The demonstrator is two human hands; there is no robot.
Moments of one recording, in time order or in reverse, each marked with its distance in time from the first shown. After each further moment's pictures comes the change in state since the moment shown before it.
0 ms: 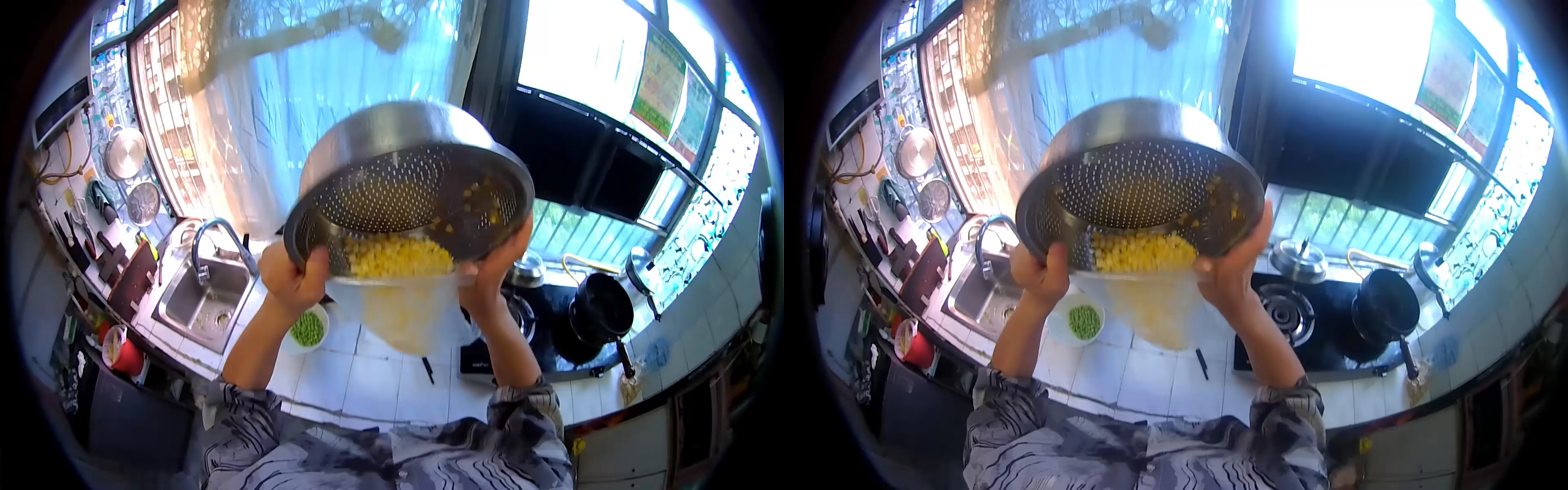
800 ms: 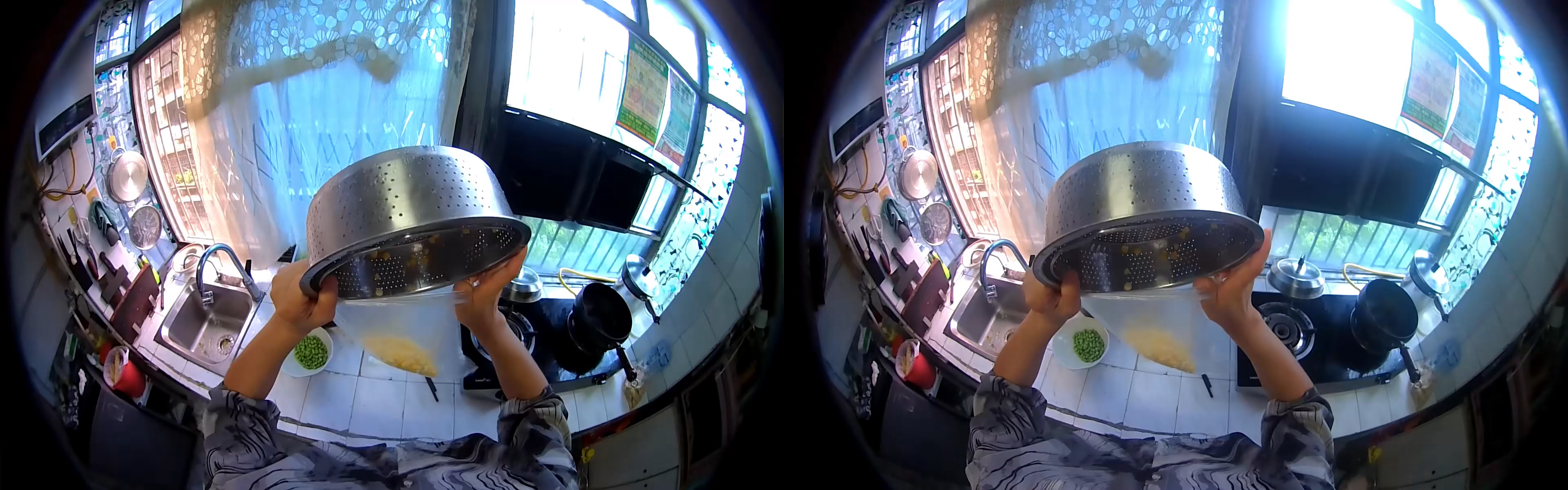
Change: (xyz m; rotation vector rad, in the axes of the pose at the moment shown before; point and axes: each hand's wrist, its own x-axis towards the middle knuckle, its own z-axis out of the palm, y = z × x) left_hand 0.010 0.008 -0.004 -0.079 0.056 0.235; right_hand -0.012 -0.004 -0.009 0.053 -0.070 0.032
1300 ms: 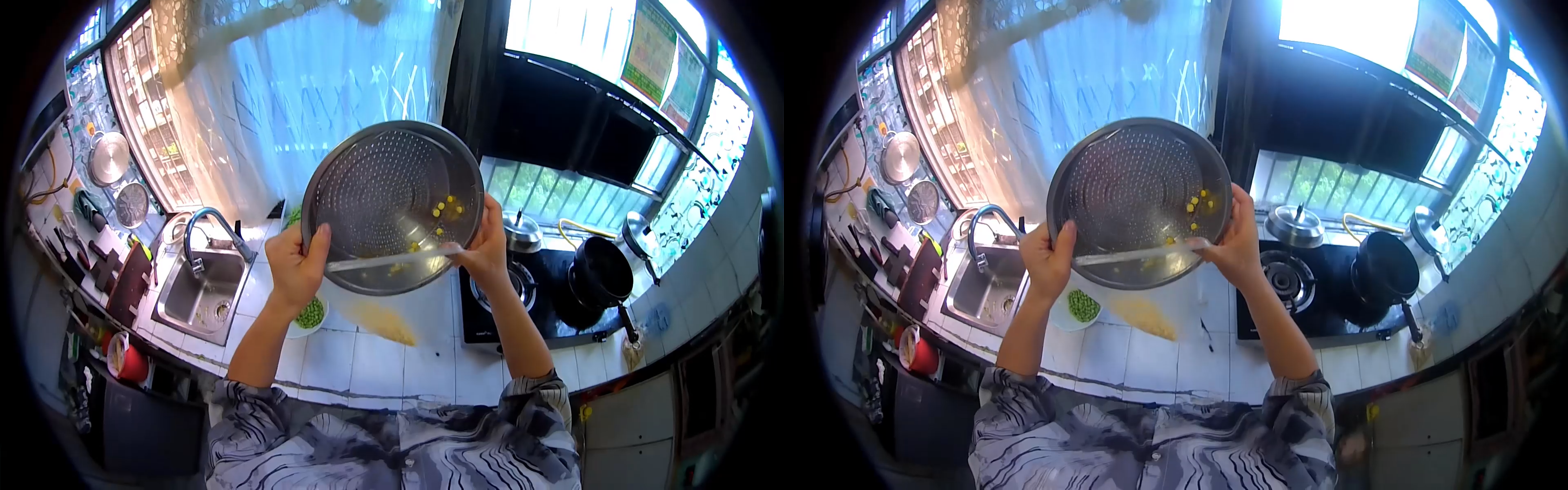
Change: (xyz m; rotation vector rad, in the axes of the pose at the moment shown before) left_hand -0.037 0.009 0.002 -0.160 -0.173 -0.749; right_hand -0.030 0.006 -0.011 0.514 -0.087 0.653
